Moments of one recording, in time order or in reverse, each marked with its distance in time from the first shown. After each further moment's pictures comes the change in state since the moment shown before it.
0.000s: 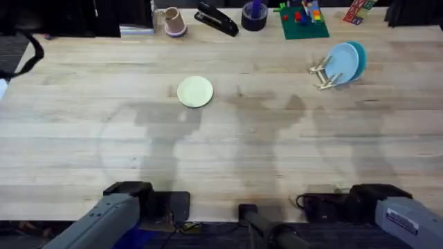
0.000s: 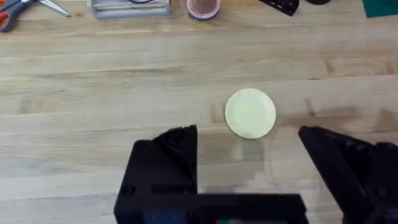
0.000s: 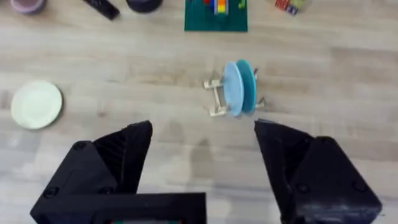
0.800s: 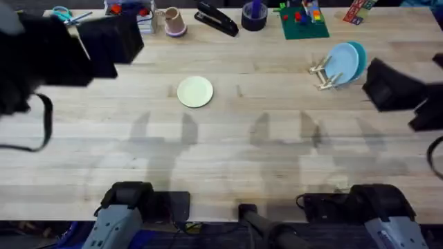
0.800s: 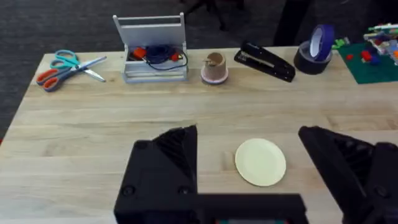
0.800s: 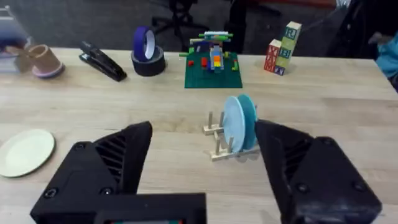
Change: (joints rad) left arm 0.000 -0.420 -0.398 0.369 -0.050 0.000; right arm 0.000 -0.743 -0.811 0.564 0.000 0.038
